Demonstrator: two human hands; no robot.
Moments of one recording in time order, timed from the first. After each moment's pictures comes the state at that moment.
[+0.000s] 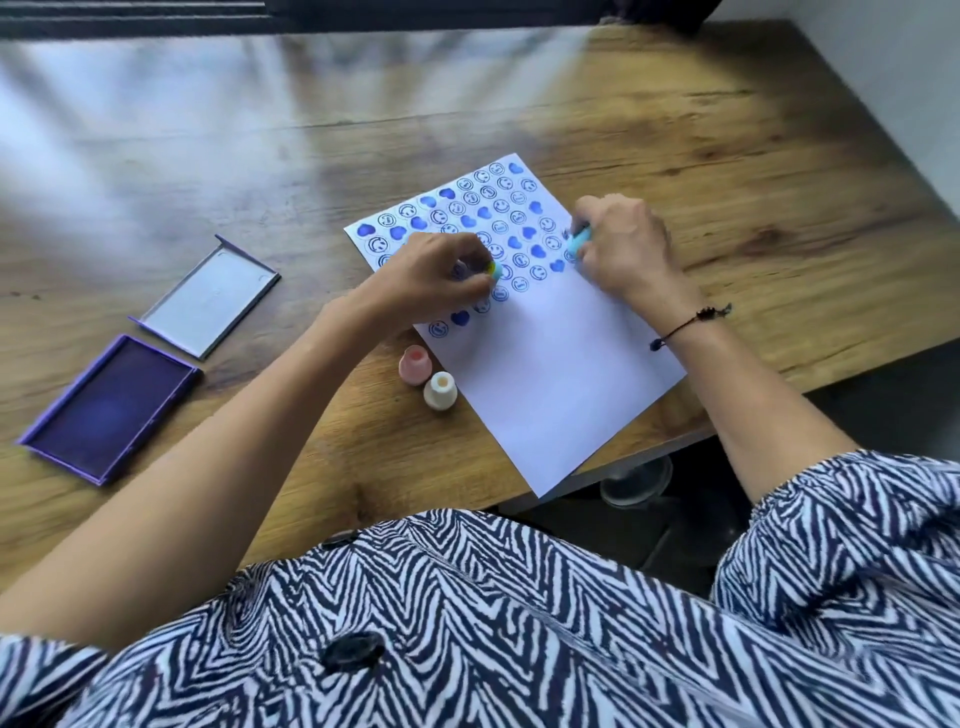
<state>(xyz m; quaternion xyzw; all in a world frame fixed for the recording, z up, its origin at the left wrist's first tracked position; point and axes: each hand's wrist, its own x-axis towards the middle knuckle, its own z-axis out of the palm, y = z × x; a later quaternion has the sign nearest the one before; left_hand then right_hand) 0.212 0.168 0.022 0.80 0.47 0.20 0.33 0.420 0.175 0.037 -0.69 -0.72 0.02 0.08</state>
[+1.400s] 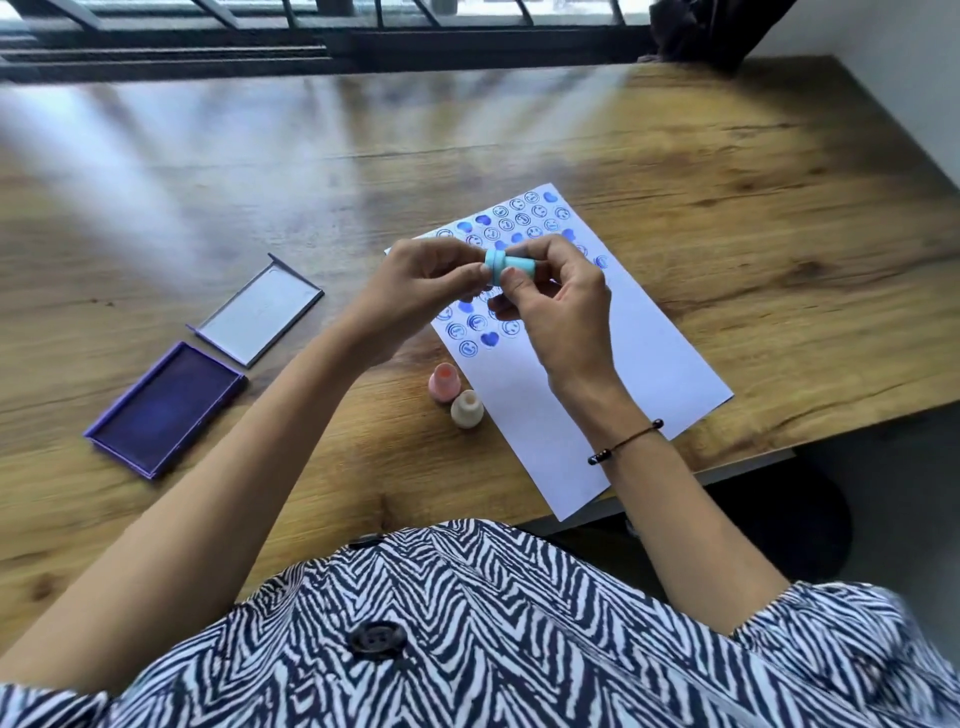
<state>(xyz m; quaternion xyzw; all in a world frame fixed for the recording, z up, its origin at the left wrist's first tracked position) 0.185 0.146 0.046 0.63 0.43 0.38 0.52 0.321 0.118 0.045 -0.57 -0.53 0.37 0.51</state>
